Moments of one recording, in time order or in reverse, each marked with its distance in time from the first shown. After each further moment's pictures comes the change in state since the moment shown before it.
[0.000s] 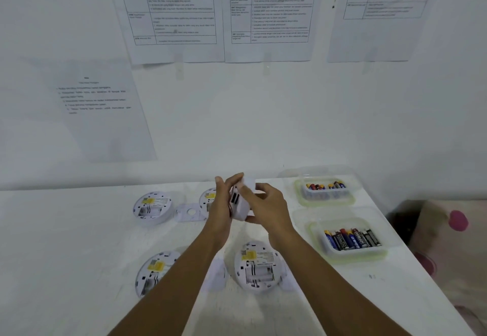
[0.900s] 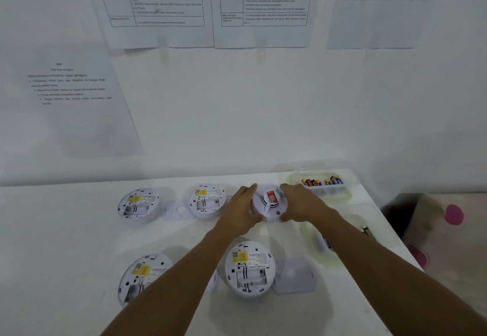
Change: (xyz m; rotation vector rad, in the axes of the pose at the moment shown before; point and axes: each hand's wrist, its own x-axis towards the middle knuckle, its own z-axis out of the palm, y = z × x) left_hand 0.052 -0.056 0.016 1.149 -0.216 0.203; right_hand 0.087 0.023 -0.098 -1.308 -0.286 -0.141
